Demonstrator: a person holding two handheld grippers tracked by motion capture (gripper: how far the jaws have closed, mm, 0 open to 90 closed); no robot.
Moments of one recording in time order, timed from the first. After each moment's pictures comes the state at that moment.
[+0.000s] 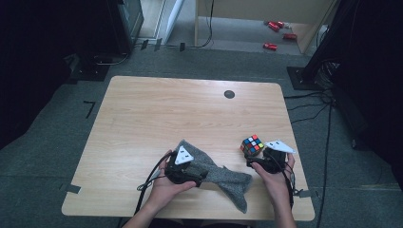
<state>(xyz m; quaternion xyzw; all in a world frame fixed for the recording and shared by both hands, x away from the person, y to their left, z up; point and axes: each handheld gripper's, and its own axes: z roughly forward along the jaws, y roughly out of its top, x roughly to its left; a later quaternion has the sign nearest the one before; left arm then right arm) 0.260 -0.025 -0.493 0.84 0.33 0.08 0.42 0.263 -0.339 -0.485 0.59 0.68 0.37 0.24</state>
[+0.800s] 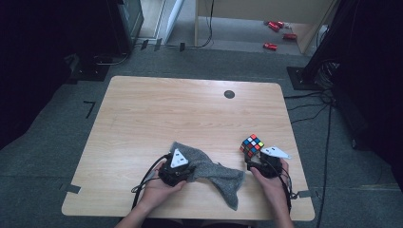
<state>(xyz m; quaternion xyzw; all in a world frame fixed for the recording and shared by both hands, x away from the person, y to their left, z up) 0.265 0.003 -0.505 0.86 0.33 0.10 0.39 0.259 -0.340 -0.518 0.58 0.69 0.36 0.23</state>
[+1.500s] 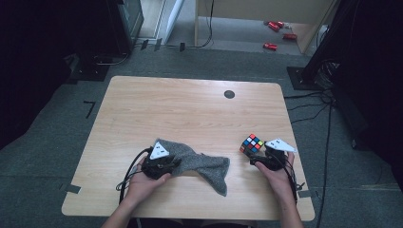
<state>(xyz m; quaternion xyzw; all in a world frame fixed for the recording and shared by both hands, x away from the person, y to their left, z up) 0.281 0.046 -0.502 0.84 0.36 0.09 0.40 0.281 -0.359 -0.511 0.53 0.70 0.40 0.25</state>
